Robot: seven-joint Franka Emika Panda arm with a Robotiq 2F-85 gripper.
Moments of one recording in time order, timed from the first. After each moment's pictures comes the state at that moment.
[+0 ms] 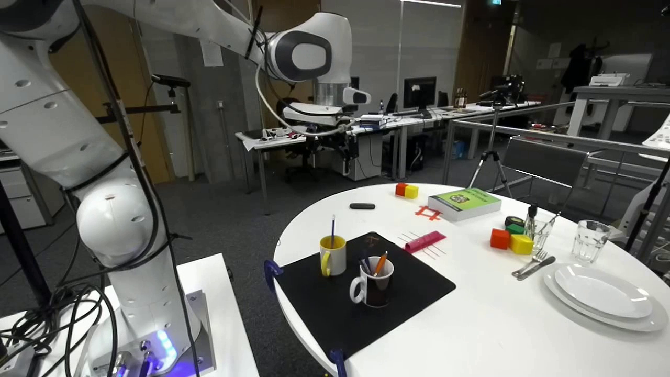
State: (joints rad) arm 0.10 -0.35 -0.11 -2.33 0.02 1.99 -0.48
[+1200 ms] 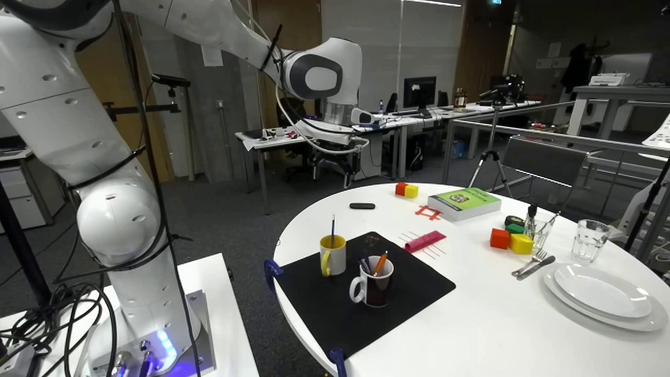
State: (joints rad) arm 0.10 -0.23 -0.09 -2.31 0.08 2.01 -0.61
